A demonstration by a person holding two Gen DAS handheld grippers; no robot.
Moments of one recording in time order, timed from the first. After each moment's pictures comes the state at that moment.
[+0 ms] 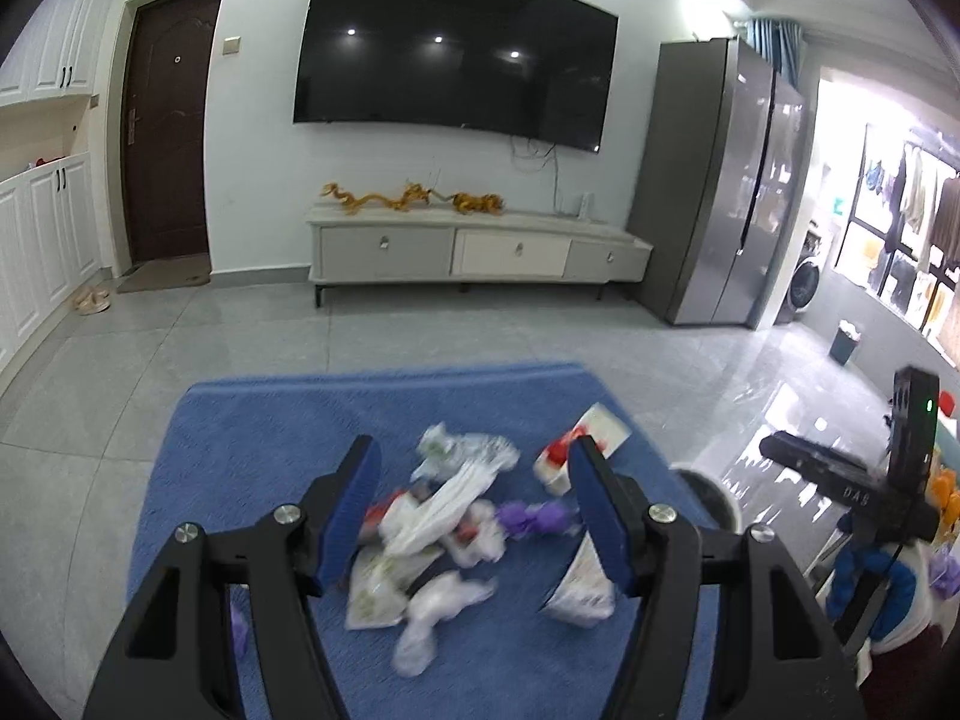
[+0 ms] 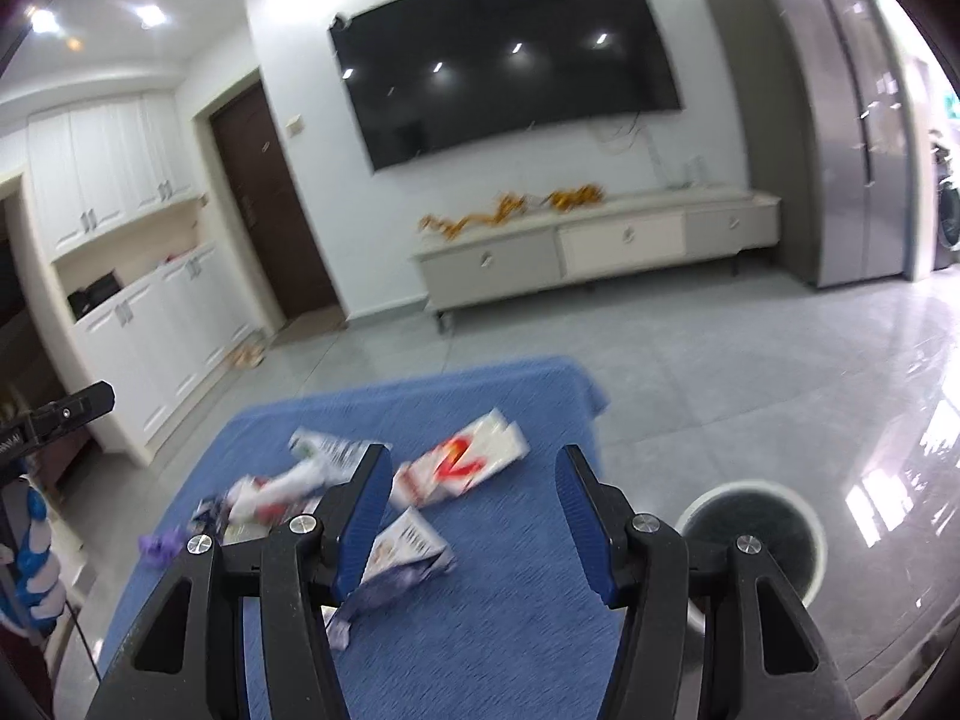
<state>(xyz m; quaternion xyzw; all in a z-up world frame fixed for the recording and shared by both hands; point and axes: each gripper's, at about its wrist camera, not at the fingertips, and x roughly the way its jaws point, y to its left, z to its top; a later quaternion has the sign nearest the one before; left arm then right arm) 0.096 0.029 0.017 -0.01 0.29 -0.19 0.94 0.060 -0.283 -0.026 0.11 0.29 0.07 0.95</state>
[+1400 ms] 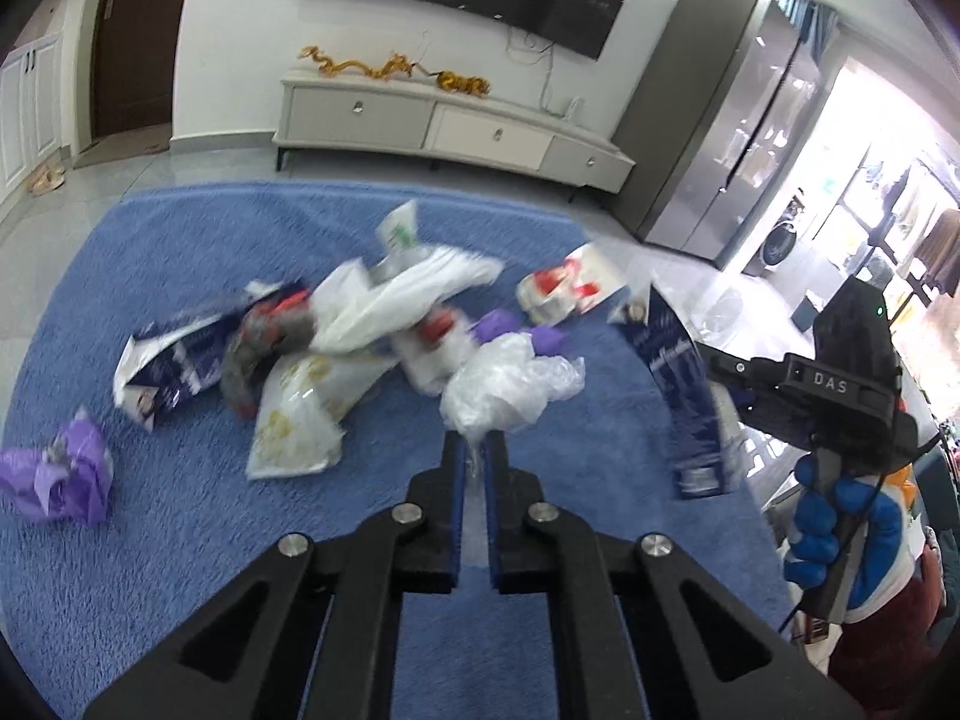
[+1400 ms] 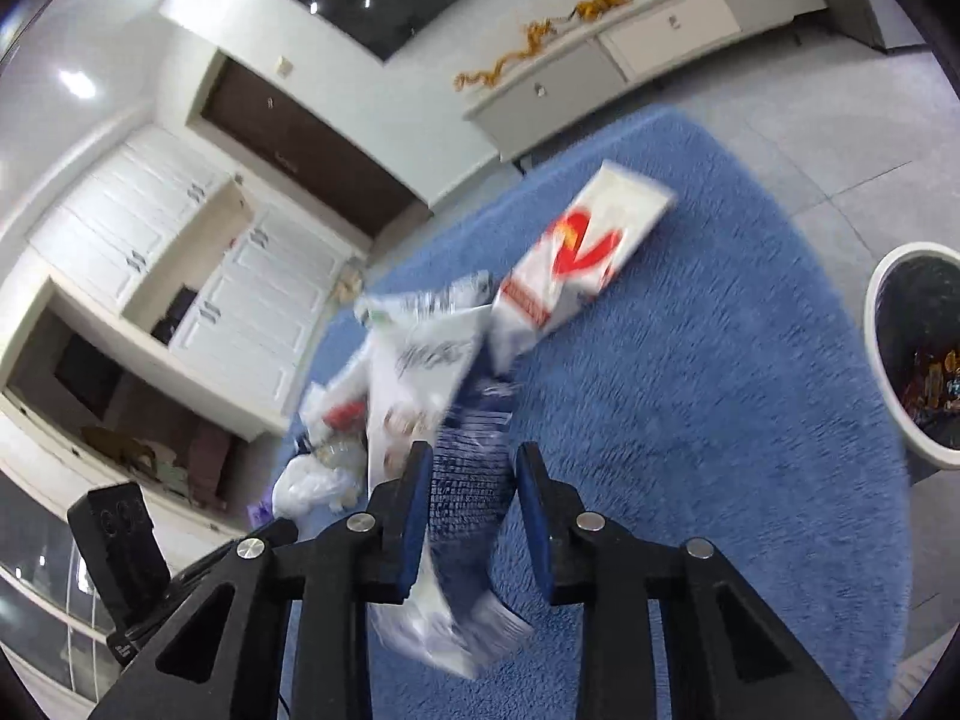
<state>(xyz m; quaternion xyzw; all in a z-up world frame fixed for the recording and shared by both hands) 0.090 0.013 -0.088 -0.06 0.41 -0.24 0.88 0.082 -0.268 -0.120 0.31 0.40 0.18 0.84</state>
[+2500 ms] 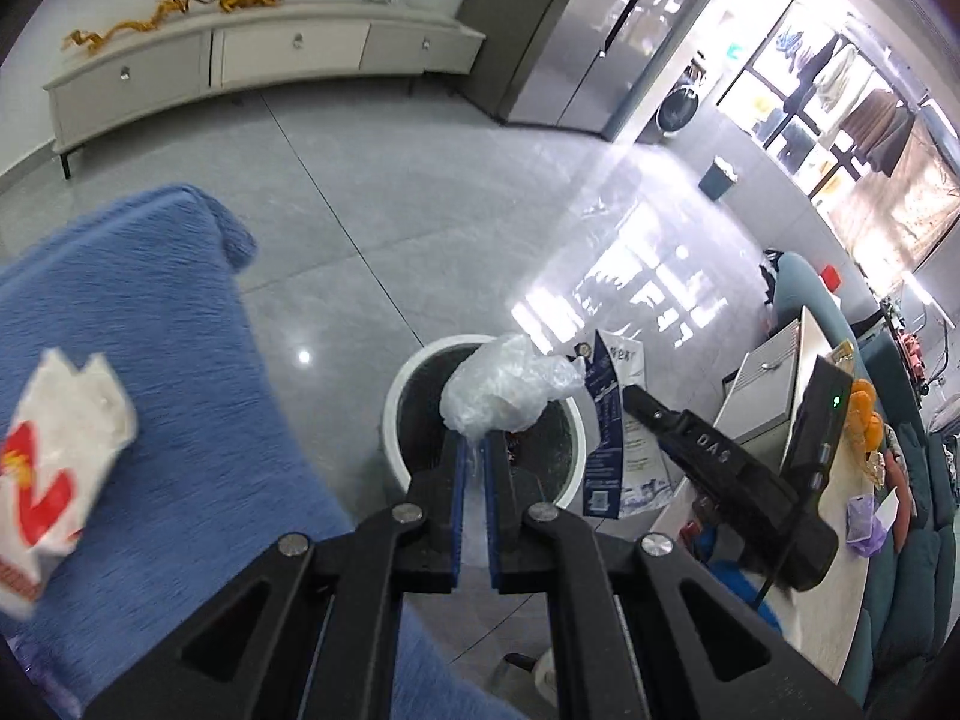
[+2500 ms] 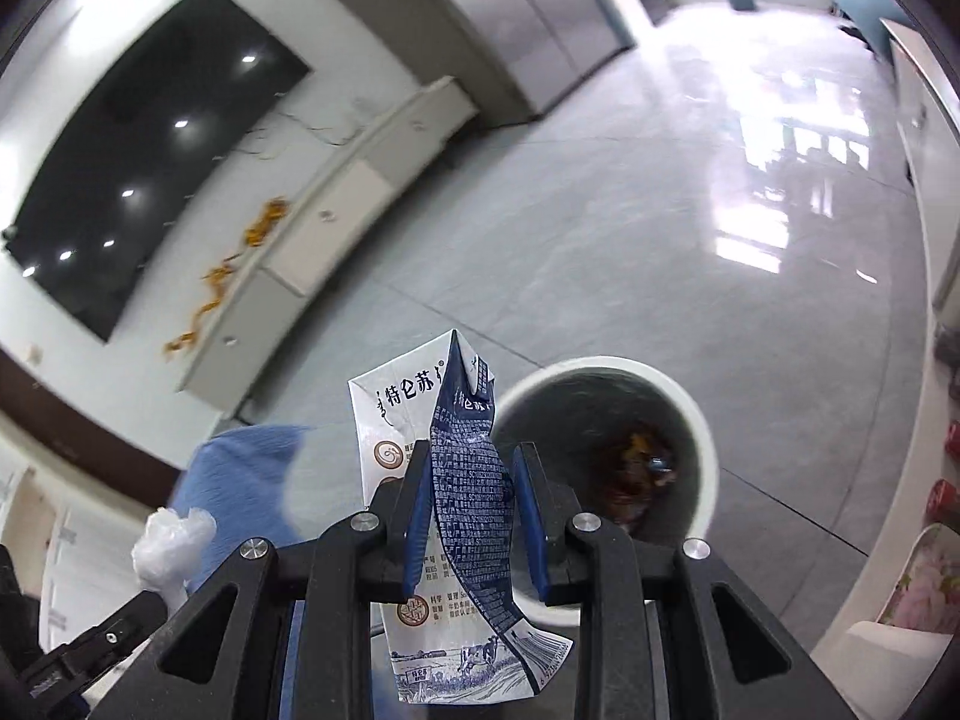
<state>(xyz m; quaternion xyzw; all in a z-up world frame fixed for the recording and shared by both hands) 0.213 -0.358 -0.128 0.03 0.50 -0.39 0.77 0.065 -0.532 -0.179 0.39 0.31 -0.22 0.84</state>
